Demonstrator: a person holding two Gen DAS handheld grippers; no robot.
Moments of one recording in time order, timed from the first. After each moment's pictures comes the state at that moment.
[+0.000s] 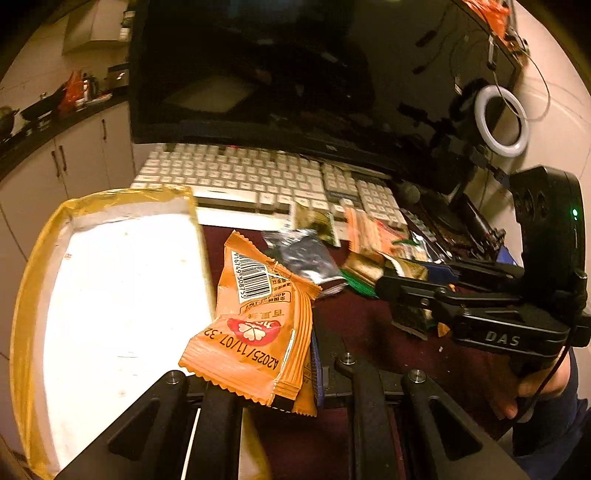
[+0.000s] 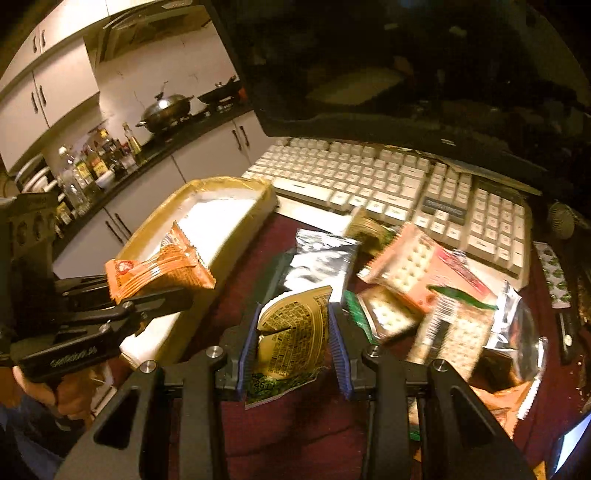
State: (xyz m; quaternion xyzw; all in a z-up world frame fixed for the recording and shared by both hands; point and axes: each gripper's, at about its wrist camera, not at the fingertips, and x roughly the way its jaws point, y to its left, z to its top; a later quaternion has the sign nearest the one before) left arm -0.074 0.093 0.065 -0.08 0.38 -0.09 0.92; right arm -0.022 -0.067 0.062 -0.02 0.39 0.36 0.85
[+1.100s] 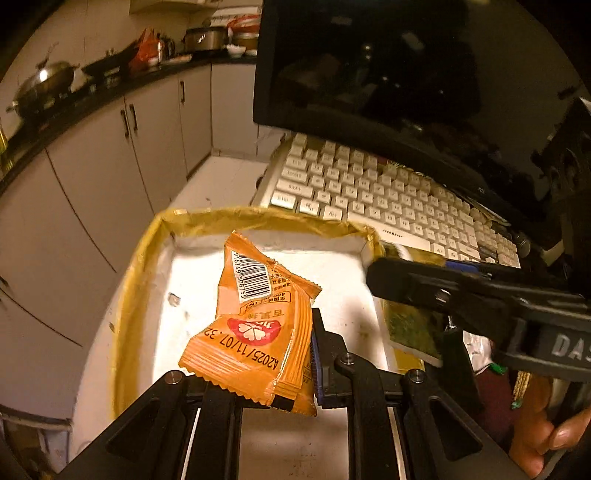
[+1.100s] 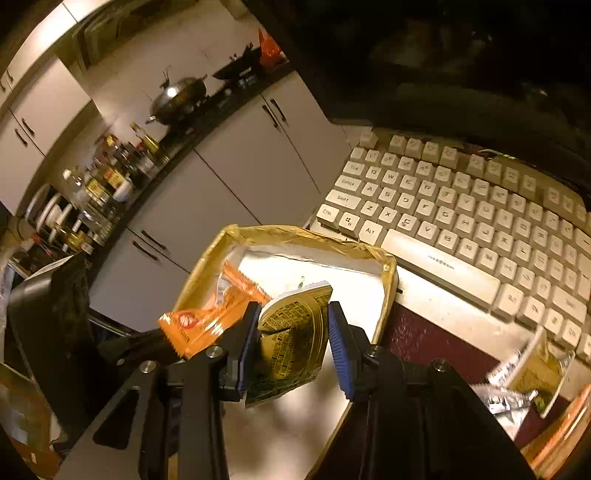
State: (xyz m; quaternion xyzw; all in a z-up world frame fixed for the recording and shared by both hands) left arm 0.018 0.222 0.050 -0.12 0.44 0.04 0.89; right arm 0.092 0.115 0.064 0.02 0.48 0.41 0.78
